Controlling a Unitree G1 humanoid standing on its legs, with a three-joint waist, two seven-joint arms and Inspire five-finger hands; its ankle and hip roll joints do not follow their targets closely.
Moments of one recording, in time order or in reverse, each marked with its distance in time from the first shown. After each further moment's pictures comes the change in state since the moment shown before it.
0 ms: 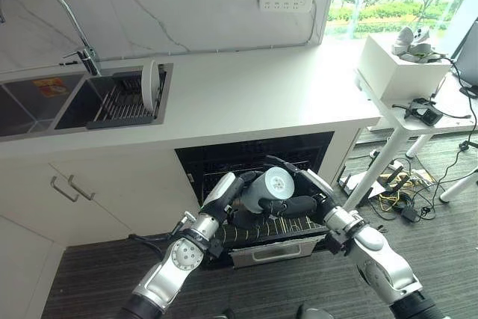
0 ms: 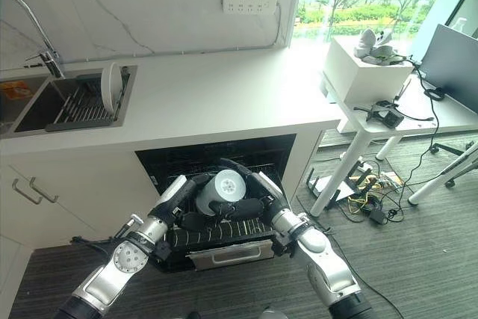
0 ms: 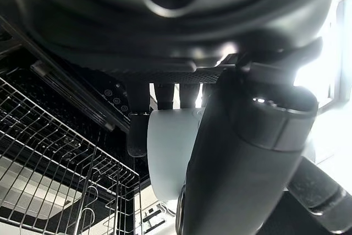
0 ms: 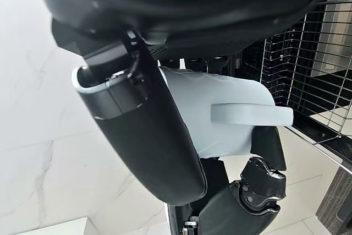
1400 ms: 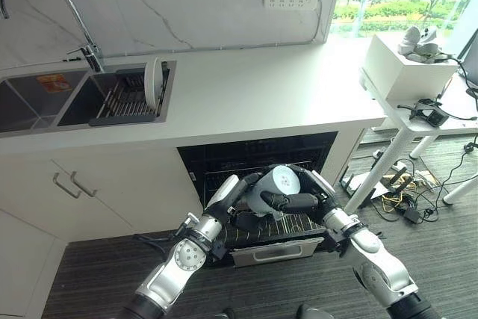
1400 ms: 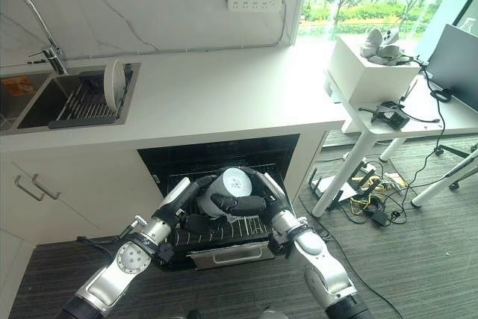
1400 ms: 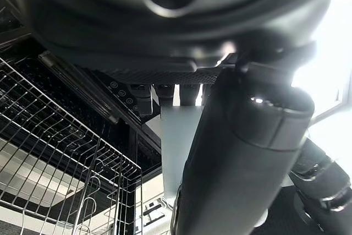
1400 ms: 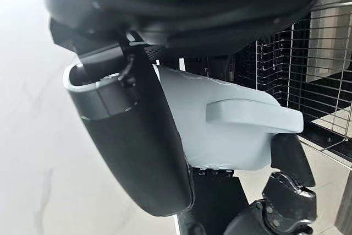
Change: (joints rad) left arm -0.005 -0.003 -0.032 -0.004 -0.024 0.019 0.011; right arm 0.027 0.036 0.000 0.007 0.110 -0.006 -0.145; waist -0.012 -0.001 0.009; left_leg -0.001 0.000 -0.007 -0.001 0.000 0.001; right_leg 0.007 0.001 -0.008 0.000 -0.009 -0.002
